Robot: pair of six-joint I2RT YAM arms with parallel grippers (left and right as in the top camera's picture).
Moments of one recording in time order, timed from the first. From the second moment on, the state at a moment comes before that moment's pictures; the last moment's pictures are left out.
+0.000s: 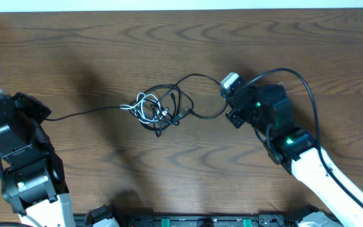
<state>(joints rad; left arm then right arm) 0.42 0.89 1.04 -0.52 -0.26 -0.30 0.47 1.24 0.75 0.01 -0.17 -0.29</state>
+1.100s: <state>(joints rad) 0.35 1.24 1.04 -0.66 0.02 -0.33 0.73 1.78 0.75 0.53 -0.44 0.43</state>
